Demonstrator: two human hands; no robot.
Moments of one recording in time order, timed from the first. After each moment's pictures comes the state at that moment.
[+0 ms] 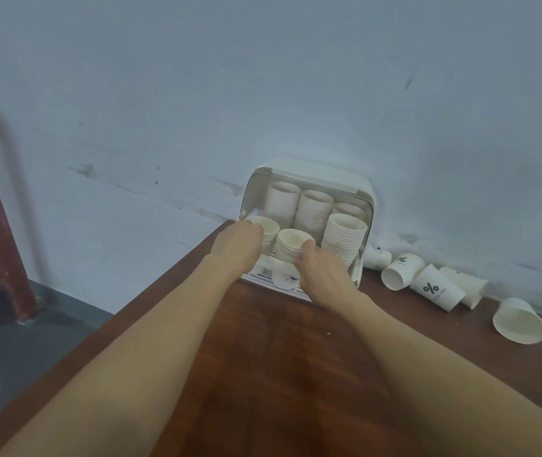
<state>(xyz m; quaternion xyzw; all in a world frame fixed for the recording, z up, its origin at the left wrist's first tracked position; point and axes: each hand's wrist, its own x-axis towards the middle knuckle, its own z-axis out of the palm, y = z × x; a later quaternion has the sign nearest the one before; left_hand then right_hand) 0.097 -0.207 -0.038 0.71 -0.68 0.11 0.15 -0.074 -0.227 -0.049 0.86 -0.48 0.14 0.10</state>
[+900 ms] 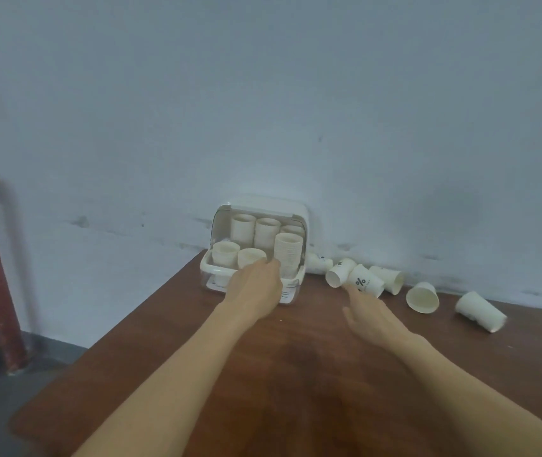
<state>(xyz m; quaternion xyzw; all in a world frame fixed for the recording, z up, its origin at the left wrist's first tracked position) -0.029 -0.063 0.012 0.67 -0.71 0.06 0.23 -0.256 -0.098 -0.014 0.81 -0.57 0.15 -0.02</state>
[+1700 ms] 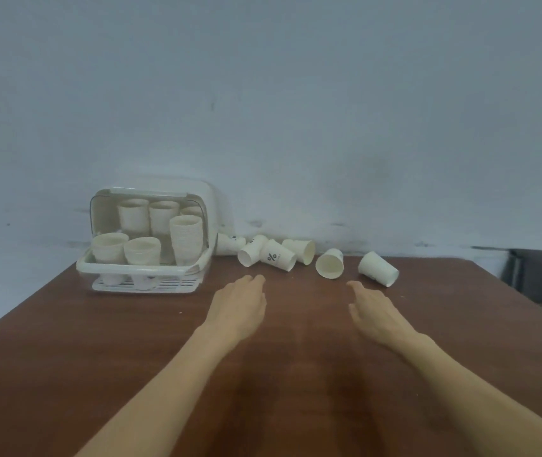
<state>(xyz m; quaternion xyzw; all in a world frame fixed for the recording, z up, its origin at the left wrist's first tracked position) -0.185 -0.093 -0.034 0.59 -0.78 0.01 0.19 -0.440 -0.085 -0.036 0.72 -0.68 0.15 -0.03</state>
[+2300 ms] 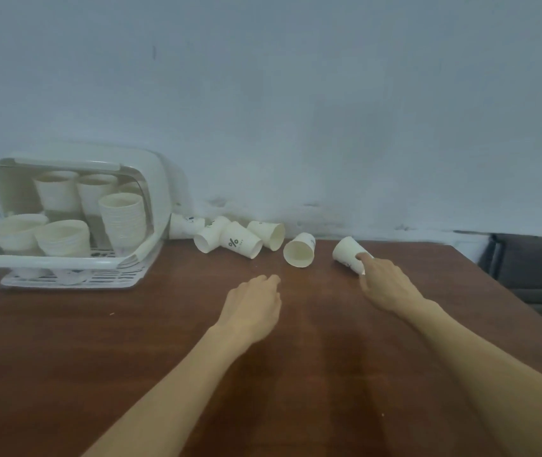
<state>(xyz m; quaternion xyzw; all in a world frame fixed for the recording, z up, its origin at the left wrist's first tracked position) -0.289 -0.142 -0.062 0.55 -0.81 -0.06 0.19 -0.537 -0.155 -0.027 0.69 -0.72 0.09 0.04</state>
